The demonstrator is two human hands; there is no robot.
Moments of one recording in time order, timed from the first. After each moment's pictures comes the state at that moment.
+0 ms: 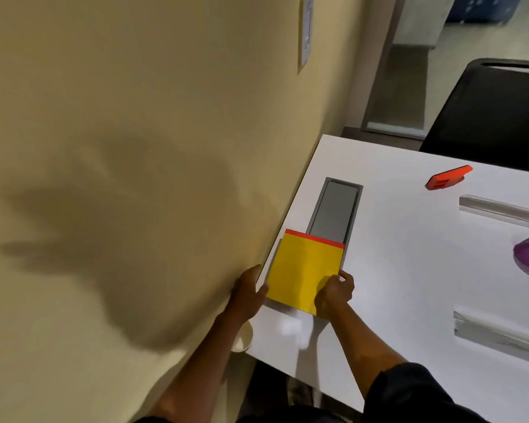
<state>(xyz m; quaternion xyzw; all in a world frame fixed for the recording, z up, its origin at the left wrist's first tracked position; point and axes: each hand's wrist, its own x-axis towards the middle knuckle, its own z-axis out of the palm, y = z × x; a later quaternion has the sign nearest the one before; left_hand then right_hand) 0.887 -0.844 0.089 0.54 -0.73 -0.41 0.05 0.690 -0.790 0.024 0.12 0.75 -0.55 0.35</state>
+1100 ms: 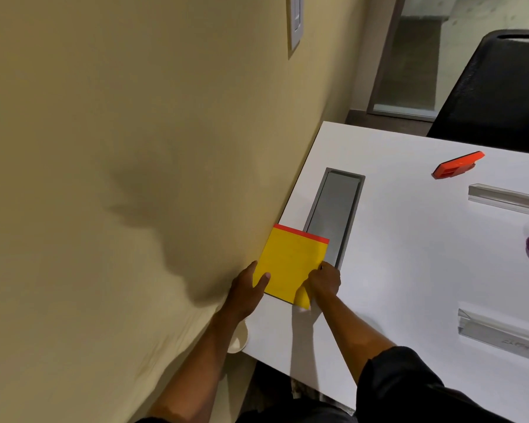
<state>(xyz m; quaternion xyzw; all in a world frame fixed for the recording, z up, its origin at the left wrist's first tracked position) 0.866 -0.854 0.077 0.57 -0.69 -0.45 0.04 0.681 -0.820 -0.009 -0.12 0.85 -0.36 0.38</state>
